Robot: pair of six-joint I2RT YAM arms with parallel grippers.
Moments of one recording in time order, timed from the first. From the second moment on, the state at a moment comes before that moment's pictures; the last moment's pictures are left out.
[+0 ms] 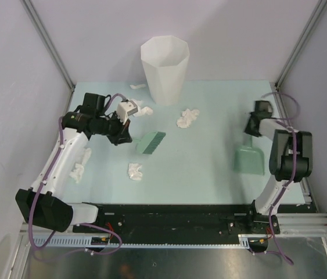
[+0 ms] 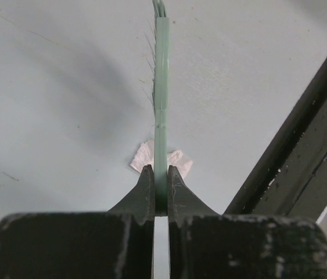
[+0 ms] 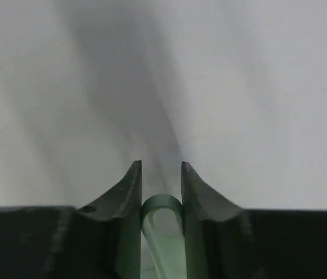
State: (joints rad) left arm -0.22 1.29 1.32 -1.02 0.60 0.50; right arm -0.18 1.83 1.12 -0.21 0.15 0.31
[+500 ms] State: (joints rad) left arm 0.10 1.25 1.29 -0.94 0.57 0.50; right arm 0.79 1.83 1.12 -0.06 -0.30 -0.38
